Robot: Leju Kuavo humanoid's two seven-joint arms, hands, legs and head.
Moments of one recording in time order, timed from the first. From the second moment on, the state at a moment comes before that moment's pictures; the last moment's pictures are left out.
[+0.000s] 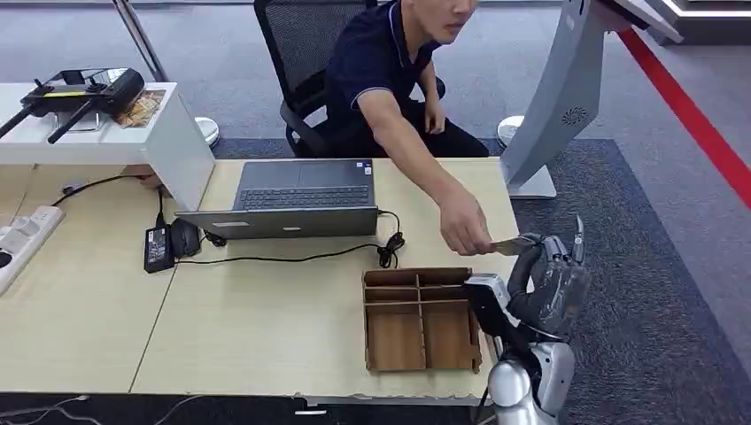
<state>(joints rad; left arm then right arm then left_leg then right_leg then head) -0.10 -0.03 -0.95 -0.23 -0.36 0.68 0.24 -0.10 0.30 -0.10 -1.45 1.09 -0.70 -0.39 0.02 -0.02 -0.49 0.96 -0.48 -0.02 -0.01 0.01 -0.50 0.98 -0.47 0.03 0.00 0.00</state>
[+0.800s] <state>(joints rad) -0.10 -0.03 -0.95 -0.23 -0.37 0.68 0.24 -0.10 0.30 -0.09 -1.45 1.08 -0.70 -0.37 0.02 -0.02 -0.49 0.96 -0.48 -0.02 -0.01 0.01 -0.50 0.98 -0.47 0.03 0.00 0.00</state>
